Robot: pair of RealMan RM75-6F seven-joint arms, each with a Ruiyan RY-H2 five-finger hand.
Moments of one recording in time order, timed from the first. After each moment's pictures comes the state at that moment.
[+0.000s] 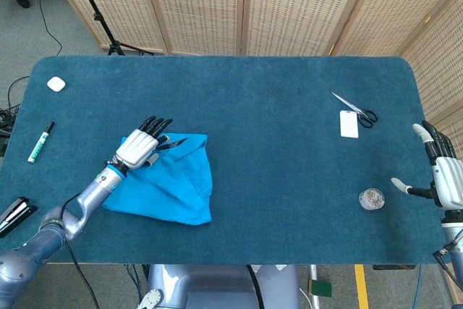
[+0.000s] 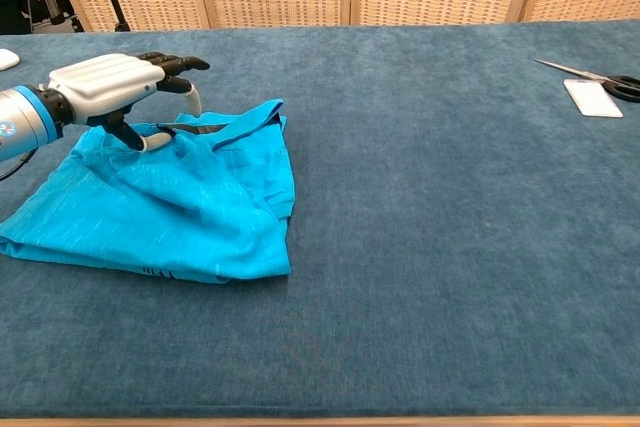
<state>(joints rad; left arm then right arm) -0.79 -1.81 0.02 -0.52 1.63 1.05 -0.39 0.24 -1.08 0.18 -1.45 -1.41 1.36 0.49</state>
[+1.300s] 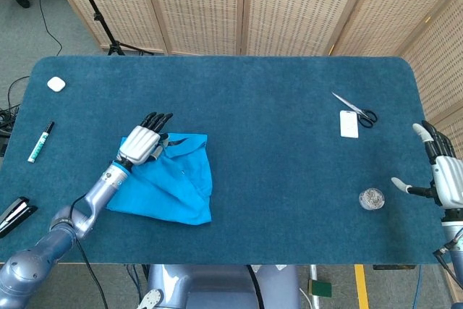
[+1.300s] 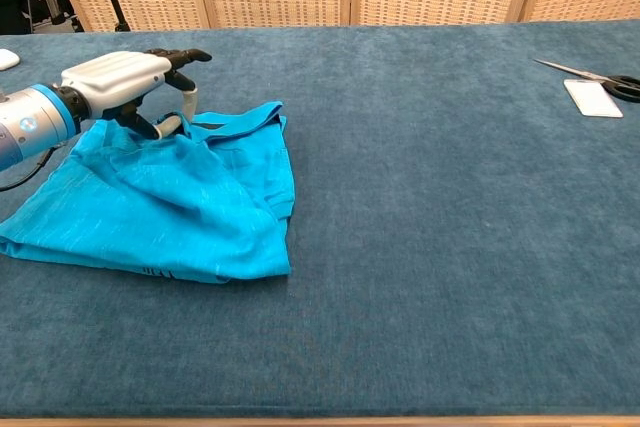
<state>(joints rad) -0.81 -1.88 -0.02 -0.46 1.56 1.02 -0.43 0.25 -1.08 0.18 -1.44 -1.41 1.33 0.49</state>
